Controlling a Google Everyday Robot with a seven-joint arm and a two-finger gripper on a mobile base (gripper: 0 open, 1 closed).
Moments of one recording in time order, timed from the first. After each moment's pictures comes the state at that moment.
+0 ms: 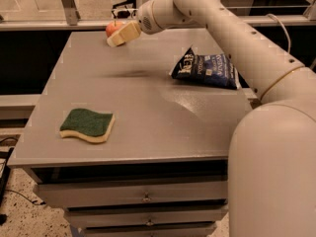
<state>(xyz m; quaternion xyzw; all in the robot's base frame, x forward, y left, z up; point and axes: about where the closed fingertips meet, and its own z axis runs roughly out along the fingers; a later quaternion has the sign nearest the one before) 0.795 0.071 0.934 -0.44 0.72 0.22 0.48</state>
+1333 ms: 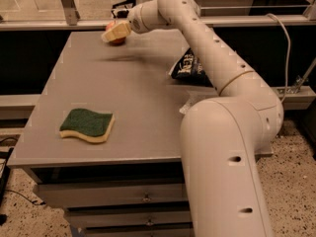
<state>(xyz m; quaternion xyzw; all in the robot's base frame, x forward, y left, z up) 0.879 0.103 0.907 -0.41 0.72 0.22 0.51</state>
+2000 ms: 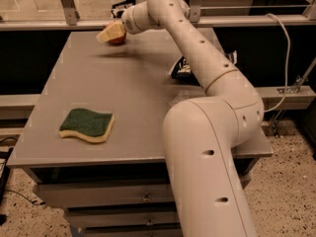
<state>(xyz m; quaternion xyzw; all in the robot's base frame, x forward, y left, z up) 0.901 0.124 0.892 -0.41 0.73 0.21 0.50</state>
